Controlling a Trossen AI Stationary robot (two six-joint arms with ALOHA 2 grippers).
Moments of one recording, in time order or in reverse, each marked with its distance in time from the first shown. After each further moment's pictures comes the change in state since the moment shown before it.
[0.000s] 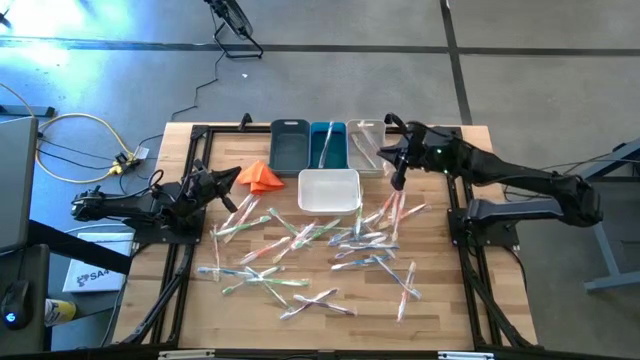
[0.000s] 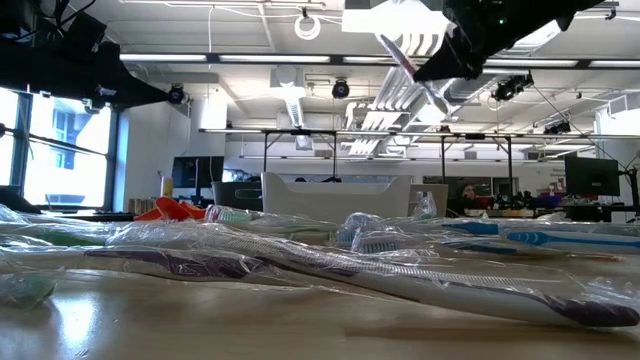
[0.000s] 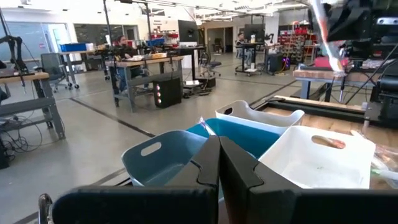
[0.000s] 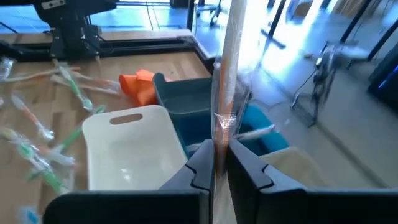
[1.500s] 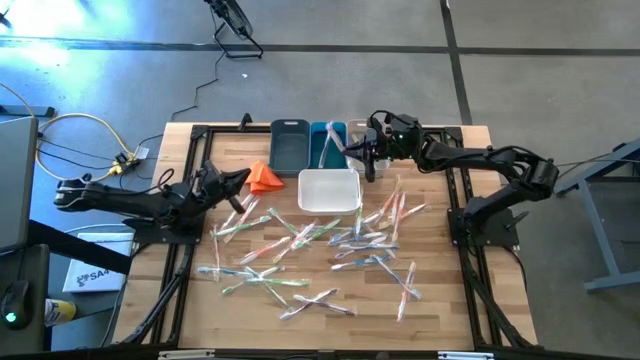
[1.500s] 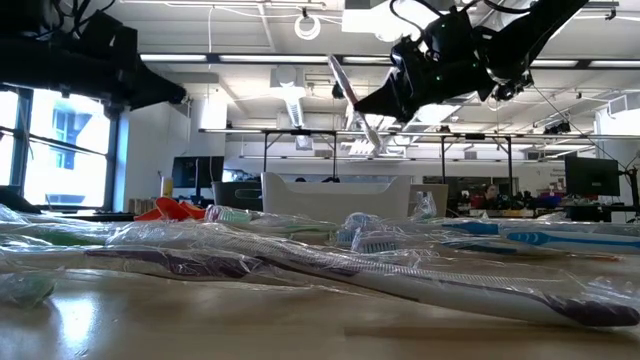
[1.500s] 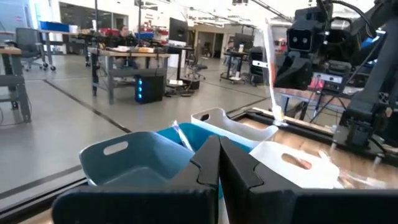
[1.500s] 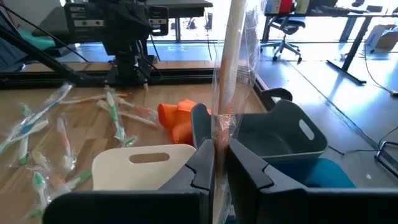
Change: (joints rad) left arm 0.001 0.374 0.000 0.390 0.050 -0.154; right arm -0.150 0.479 0.000 0.614 -0.456 -0.042
